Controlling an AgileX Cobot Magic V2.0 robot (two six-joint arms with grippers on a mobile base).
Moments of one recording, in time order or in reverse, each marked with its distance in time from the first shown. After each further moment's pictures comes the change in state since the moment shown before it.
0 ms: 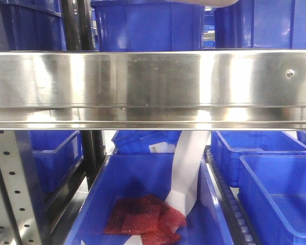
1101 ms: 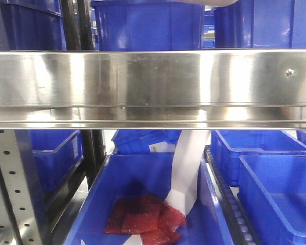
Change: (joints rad) left arm 0.000 0.007 0.000 -0.006 -0.011 0.000; right arm 0.000 0.005 0.000 -0.002 0.001 0.025
